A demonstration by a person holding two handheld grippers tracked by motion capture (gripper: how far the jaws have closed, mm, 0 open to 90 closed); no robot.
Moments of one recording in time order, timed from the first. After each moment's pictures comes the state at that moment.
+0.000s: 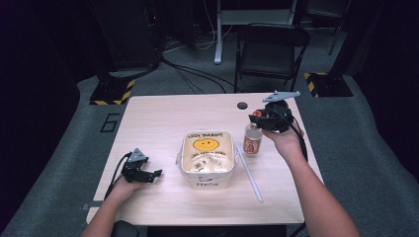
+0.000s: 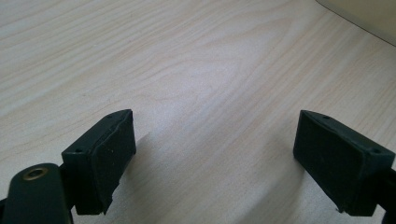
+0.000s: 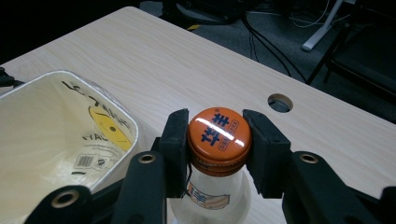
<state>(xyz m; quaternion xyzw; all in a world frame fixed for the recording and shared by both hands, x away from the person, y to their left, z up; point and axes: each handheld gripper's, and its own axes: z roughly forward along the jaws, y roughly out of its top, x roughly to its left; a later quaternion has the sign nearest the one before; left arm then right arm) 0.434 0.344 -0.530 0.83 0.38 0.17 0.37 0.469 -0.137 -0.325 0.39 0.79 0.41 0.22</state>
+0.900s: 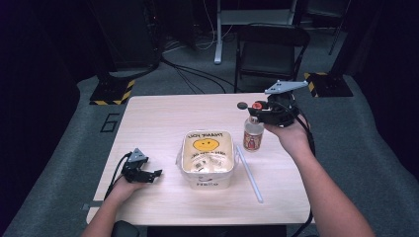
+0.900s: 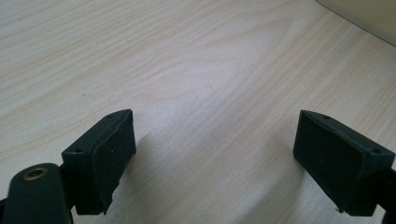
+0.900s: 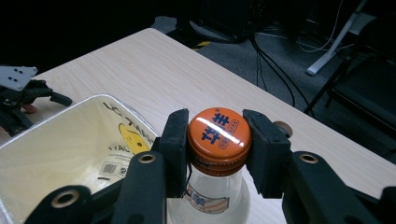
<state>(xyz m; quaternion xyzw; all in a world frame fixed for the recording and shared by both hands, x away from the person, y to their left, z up) 0.434 0.344 -0.529 0.83 0.38 0.17 0.37 0.446 -0.132 -0.273 0.35 0.80 0.43 0.23</state>
